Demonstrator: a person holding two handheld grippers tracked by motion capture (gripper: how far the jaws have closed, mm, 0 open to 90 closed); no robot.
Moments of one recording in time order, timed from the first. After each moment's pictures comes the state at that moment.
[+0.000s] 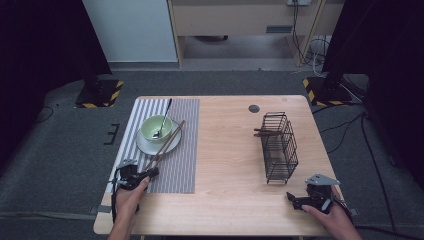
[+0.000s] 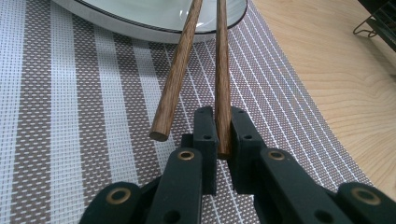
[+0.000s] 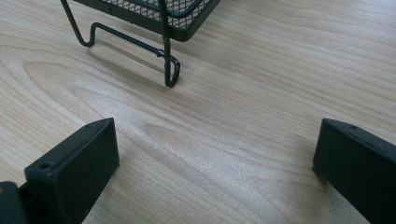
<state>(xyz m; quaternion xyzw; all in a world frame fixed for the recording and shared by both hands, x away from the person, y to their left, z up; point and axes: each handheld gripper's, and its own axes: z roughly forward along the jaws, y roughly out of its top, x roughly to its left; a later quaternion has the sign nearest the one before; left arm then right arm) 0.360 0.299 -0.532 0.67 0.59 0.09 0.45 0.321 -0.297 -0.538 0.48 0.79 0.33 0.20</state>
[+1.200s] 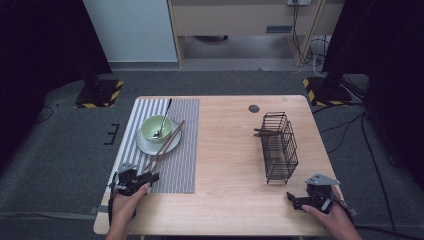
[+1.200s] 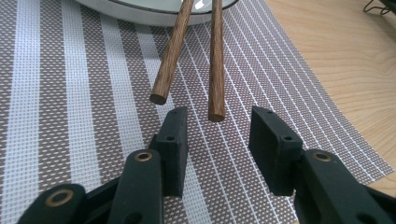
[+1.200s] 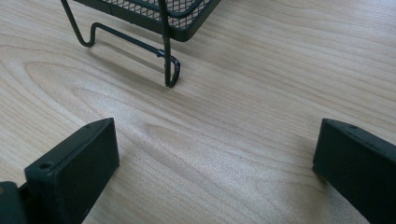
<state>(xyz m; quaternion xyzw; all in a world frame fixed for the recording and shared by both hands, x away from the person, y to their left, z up) 0.343 0.300 -0.529 0.69 0.57 0.11 0.43 0.321 -0.297 -0.538 0.48 0.79 0.33 0.20</state>
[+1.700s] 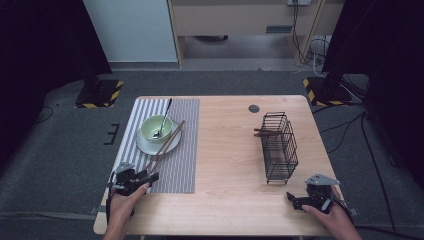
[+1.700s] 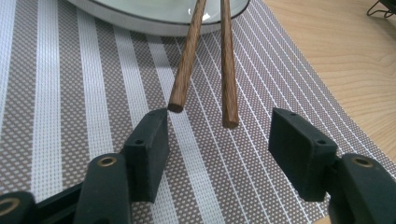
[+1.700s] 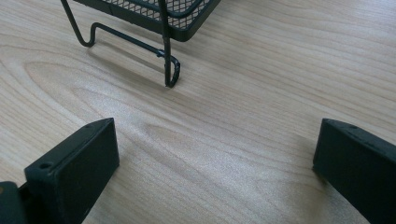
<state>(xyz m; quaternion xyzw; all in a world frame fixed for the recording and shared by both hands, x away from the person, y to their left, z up) 0.345 0.305 -0.528 0.69 0.57 0.13 0.43 0.321 -0.297 -0.538 0.48 0.79 0.33 0.20</state>
